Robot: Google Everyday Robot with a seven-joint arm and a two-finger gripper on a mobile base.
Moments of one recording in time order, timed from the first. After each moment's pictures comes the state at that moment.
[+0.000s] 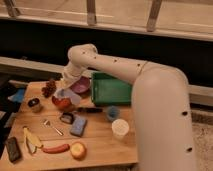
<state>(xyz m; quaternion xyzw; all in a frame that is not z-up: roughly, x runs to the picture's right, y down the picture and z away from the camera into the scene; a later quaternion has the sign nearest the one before) -0.208 -0.019 0.796 -0.37 -0.12 0.44 0.81</state>
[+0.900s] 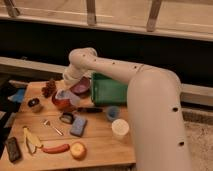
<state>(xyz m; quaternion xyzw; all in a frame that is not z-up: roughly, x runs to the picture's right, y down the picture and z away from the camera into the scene) -0.210 -0.016 0.809 -0.37 -0.12 0.44 0.81</state>
